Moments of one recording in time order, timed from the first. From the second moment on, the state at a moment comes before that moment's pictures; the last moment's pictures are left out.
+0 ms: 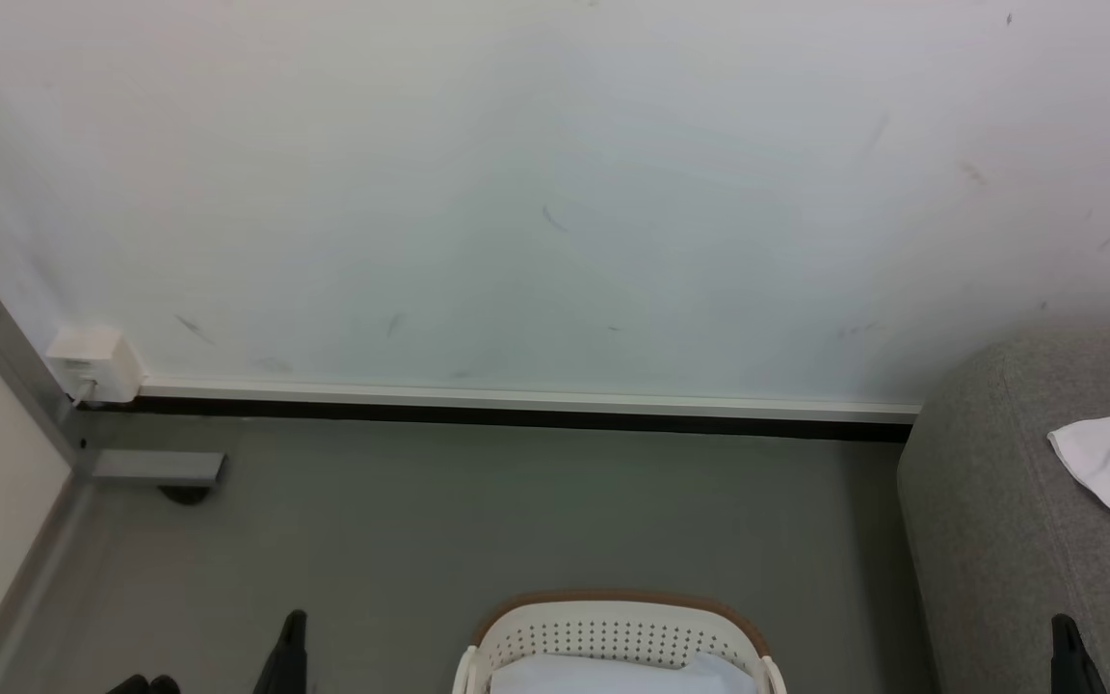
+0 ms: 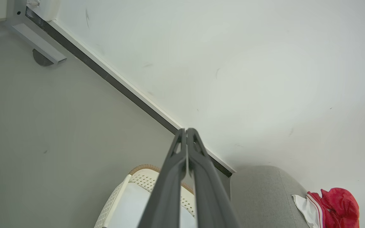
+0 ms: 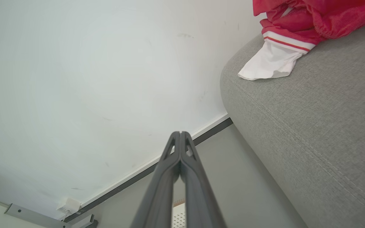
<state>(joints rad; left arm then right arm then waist) 0.00 0.05 -0.02 0.32 -0.77 -0.09 -0.10 0.06 -0.03 -0.13 0.26 0.75 0.13 -0.10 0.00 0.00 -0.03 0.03</state>
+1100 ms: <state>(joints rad) -0.05 0.05 0.04 0.29 -1.16 -0.11 0.00 -0.02 -0.04 -0.12 0.25 1.14 0.13 0.00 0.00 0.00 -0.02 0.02</state>
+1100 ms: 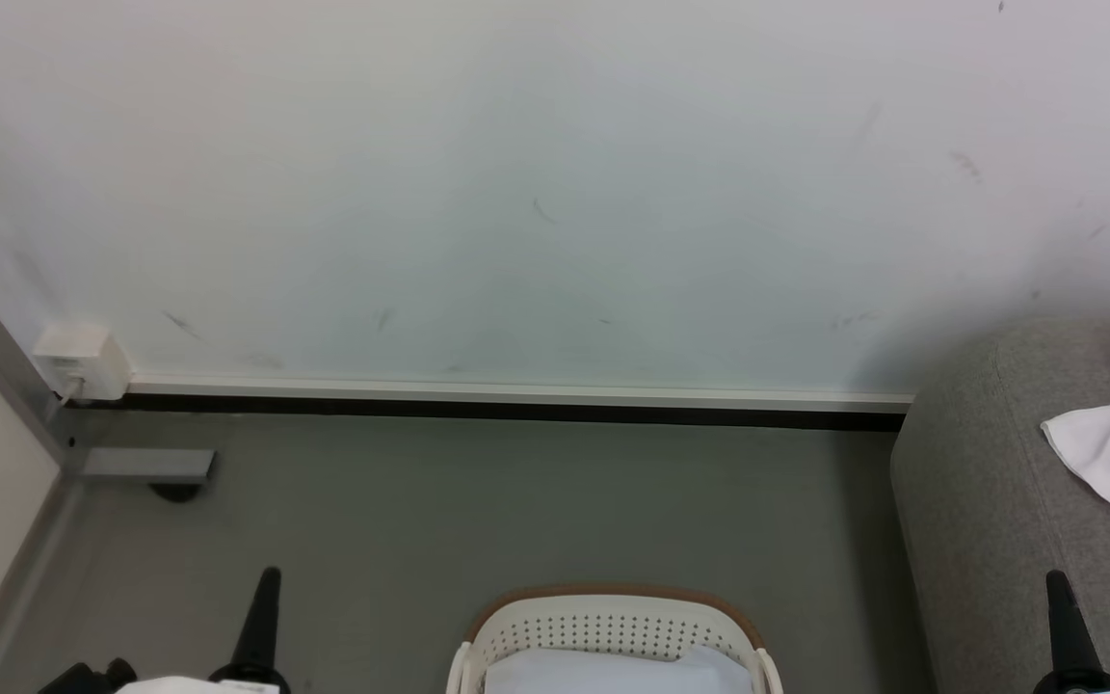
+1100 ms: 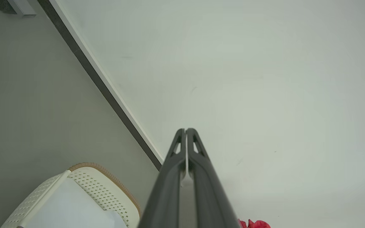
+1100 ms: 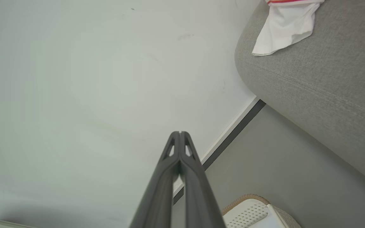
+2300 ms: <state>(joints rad) -0.09 0.05 0.09 0.26 -1.47 -0.12 0.08 -0.08 -0.04 -0.12 0.25 1.46 0.13 0.08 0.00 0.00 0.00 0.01</state>
